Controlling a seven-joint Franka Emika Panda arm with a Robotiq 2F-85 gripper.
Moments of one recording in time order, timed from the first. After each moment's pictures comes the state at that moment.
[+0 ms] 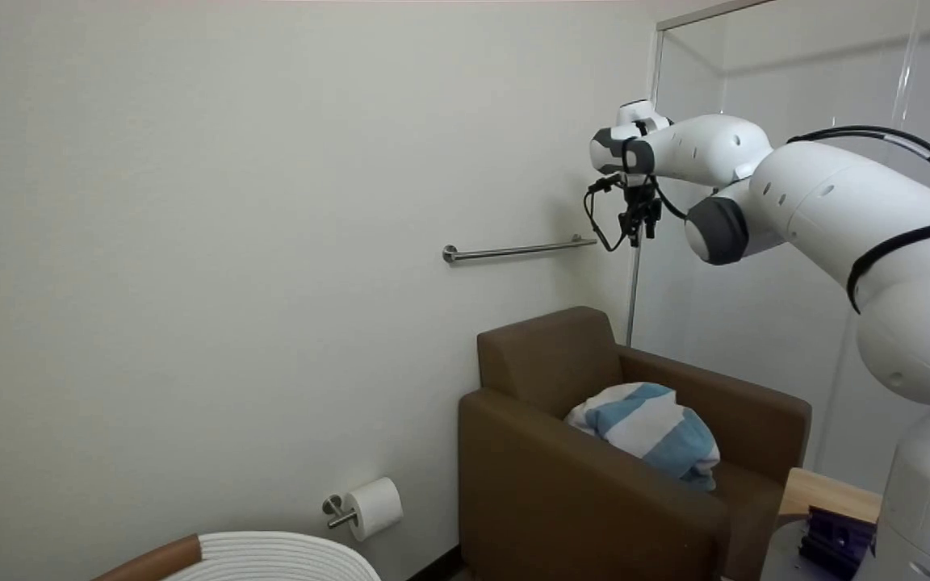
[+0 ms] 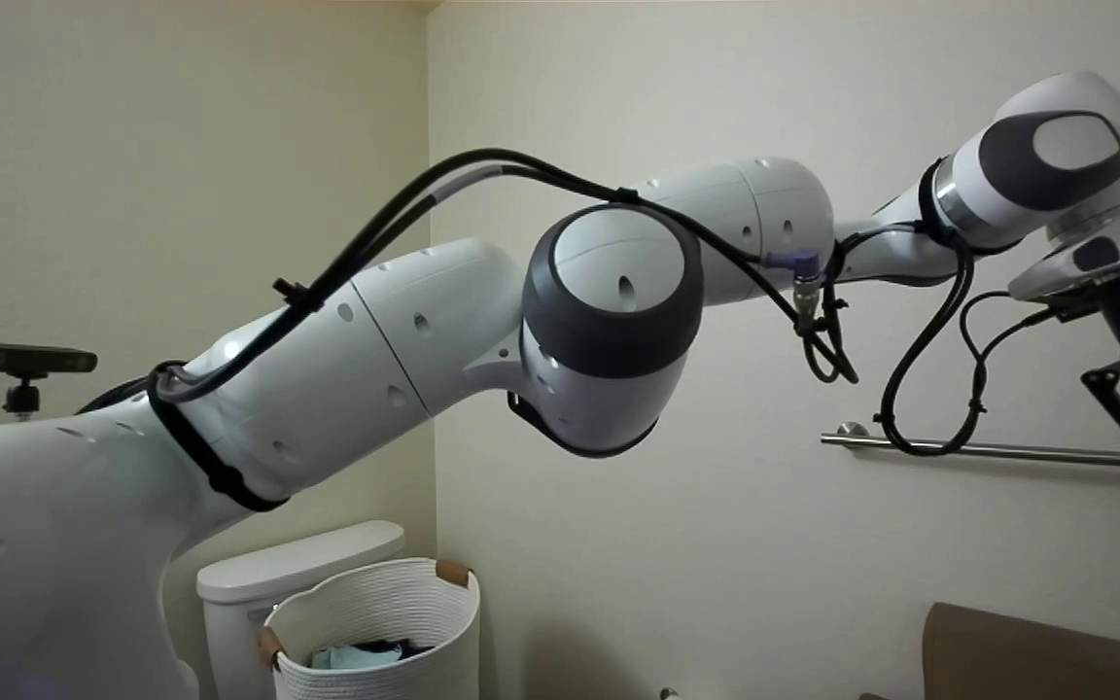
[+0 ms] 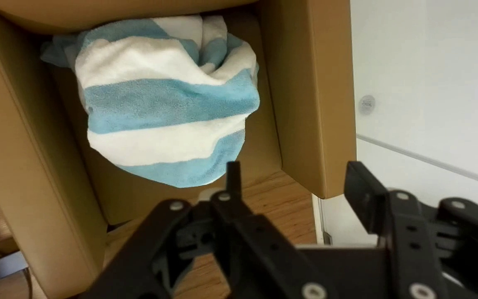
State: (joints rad) arm -0.68 1.09 -0.54 -0.36 0.23 1.62 2.60
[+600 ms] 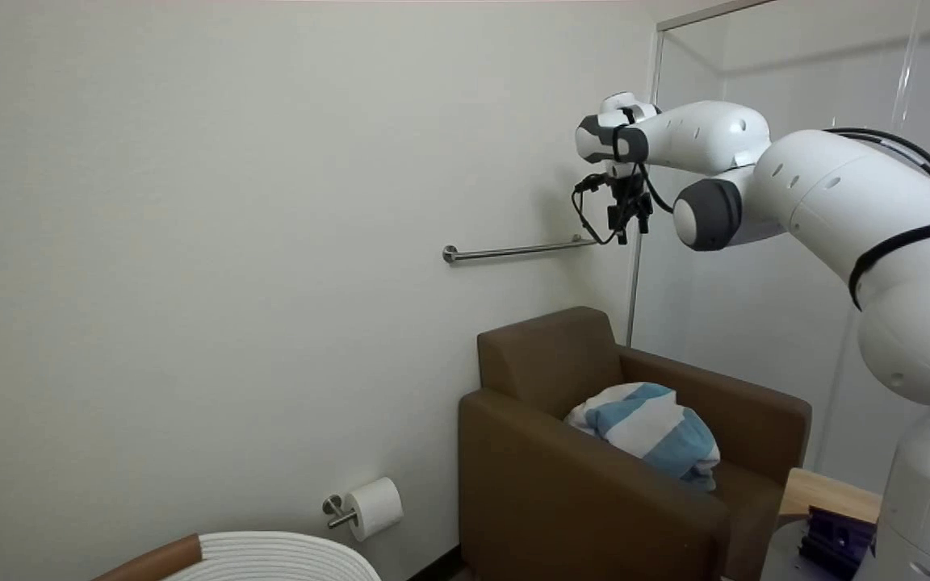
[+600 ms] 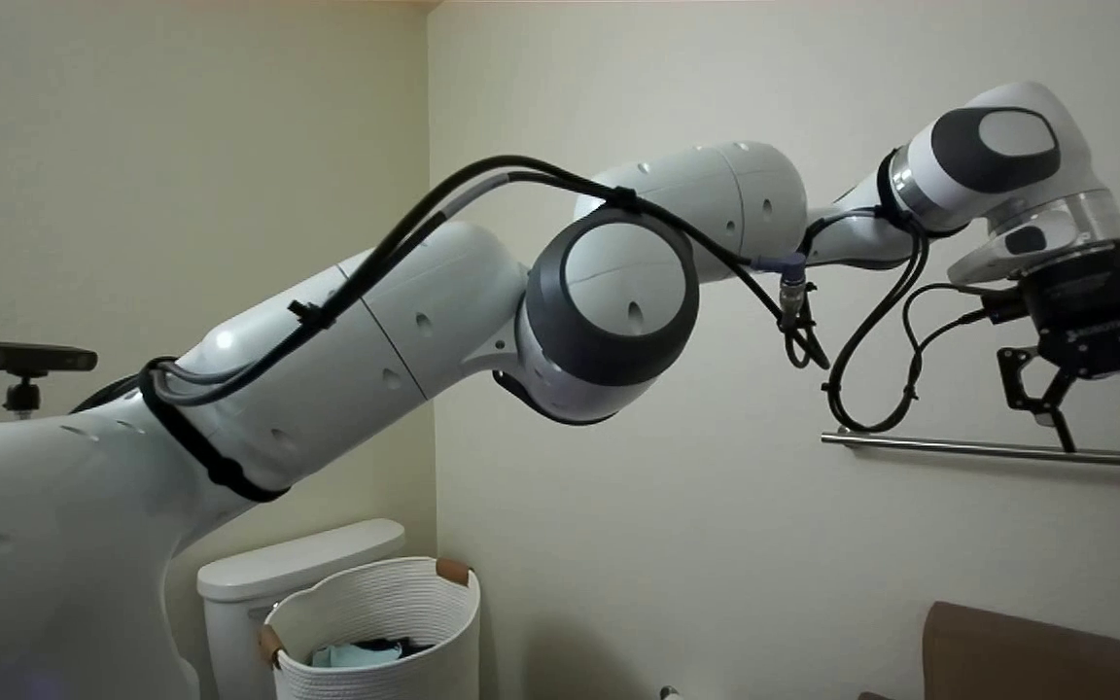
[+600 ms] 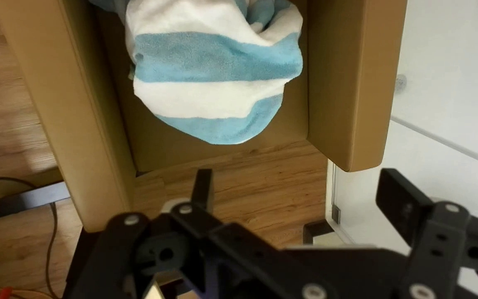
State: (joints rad) arm -0.67 1.03 -0.32 -0.36 0.01 1.44 2.58
